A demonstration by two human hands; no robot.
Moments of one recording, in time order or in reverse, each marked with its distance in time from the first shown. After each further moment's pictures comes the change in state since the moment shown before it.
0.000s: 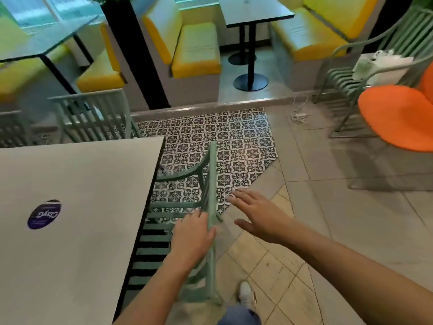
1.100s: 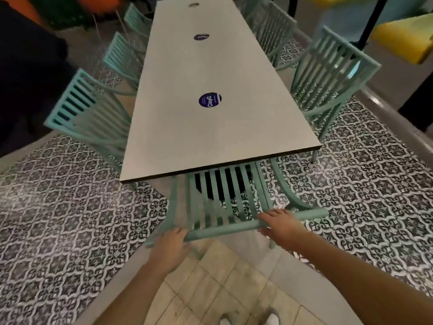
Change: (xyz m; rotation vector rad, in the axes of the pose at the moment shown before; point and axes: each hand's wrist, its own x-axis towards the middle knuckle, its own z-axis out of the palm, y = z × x) left_hand 0.013 0.101 0.063 -0.471 -0.114 -1.441; right_hand 0.297 0.107 0.037 -0.303 -0.616 -1.098
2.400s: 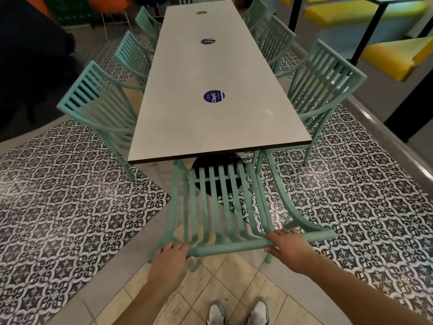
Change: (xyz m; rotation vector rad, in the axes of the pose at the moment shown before) left_hand -0.114 0.005 0.063 0.141 0.072 0.028; right_hand -0.112 -0.032 0.054 -0.041 -0.008 0.039
